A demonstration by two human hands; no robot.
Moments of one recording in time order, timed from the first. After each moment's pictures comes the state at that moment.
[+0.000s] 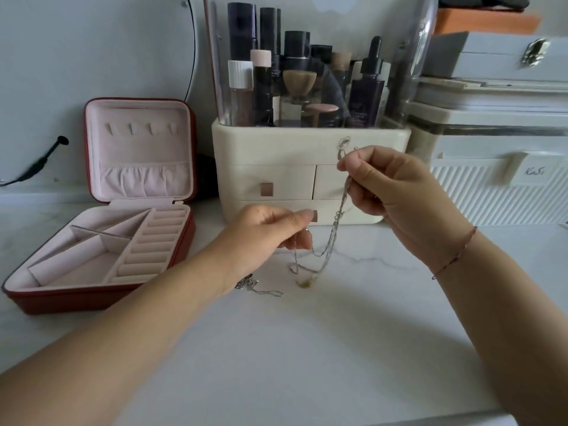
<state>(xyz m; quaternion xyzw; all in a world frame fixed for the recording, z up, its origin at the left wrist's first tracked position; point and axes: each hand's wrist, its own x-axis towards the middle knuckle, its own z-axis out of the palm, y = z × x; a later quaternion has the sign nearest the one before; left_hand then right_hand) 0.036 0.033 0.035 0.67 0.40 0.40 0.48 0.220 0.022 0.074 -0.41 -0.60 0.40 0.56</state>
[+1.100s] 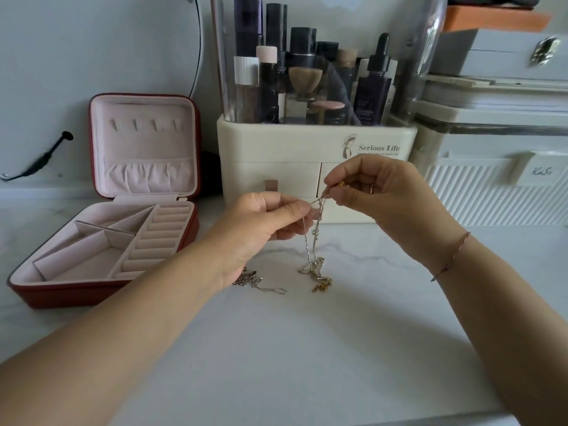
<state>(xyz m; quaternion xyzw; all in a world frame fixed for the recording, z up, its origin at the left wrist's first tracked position) 0.031 0.037 0.039 0.62 0.38 0.43 0.54 0.215 0.022 0.067 -0.43 -0.70 0.29 0.49</state>
